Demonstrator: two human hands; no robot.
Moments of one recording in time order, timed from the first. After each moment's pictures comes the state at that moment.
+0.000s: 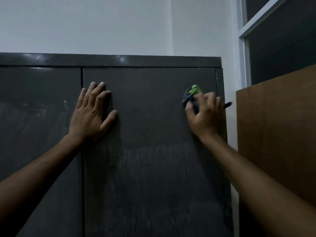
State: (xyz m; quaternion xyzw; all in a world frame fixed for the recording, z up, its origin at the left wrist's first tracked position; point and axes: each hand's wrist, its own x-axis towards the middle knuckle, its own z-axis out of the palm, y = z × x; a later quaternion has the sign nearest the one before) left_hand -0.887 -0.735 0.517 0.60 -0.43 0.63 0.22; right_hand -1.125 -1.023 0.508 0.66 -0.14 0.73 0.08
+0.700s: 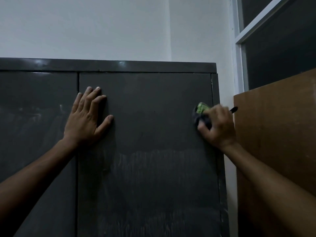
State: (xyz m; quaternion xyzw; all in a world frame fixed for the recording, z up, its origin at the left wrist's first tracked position) left_hand -0.889 -0.736 0.518 0.60 -0.43 0.63 0.22; right_hand -1.166 -1.087 0.492 0.71 -0.06 0.68 0.17
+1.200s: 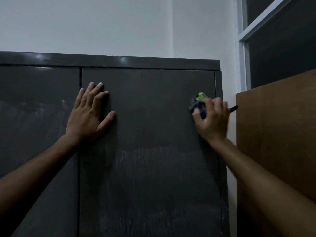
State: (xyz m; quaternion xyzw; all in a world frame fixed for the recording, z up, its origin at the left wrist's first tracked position) left_hand -0.886 -0.735 0.517 0.61 -0.43 0.63 0.22; right_hand -1.145 -1.054 0.500 0.68 -0.15 0.71 0.10
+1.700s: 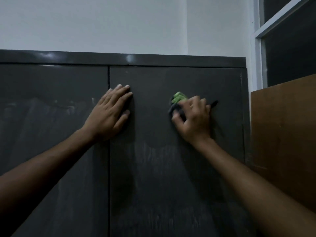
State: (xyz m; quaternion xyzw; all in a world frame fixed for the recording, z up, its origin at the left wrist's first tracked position) left_hand -0.874 -0.693 0.525 0.59 -0.53 0.59 0.15; right_hand -1.063 -0.939 0.498 0.69 -0.07 0.71 0.14
